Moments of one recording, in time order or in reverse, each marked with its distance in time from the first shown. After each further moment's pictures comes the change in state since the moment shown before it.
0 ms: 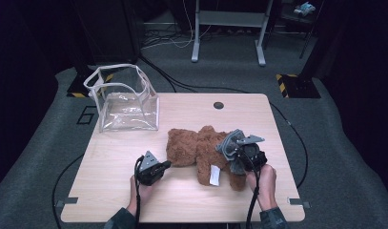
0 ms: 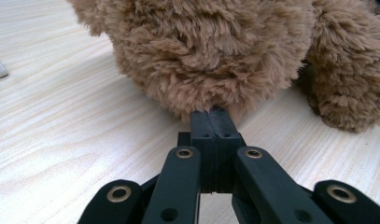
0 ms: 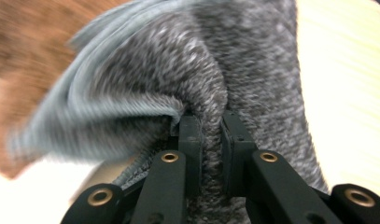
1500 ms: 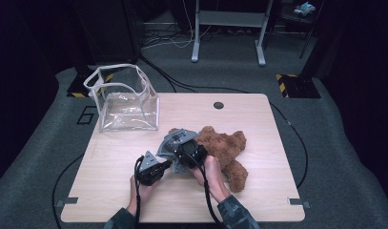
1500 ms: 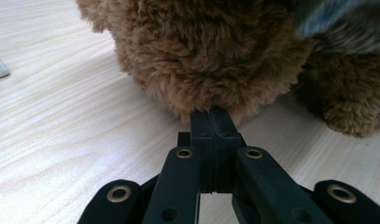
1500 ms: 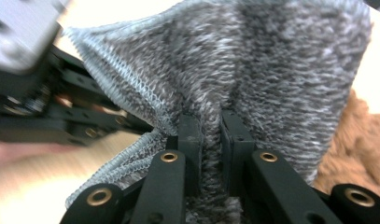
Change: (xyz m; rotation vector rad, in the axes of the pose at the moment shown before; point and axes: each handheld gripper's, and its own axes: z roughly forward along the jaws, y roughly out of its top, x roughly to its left) left arm 0.000 0.000 0.000 -0.007 0.010 0.005; right arm 0.139 0.065 0.038 -0.022 0.308 -0.260
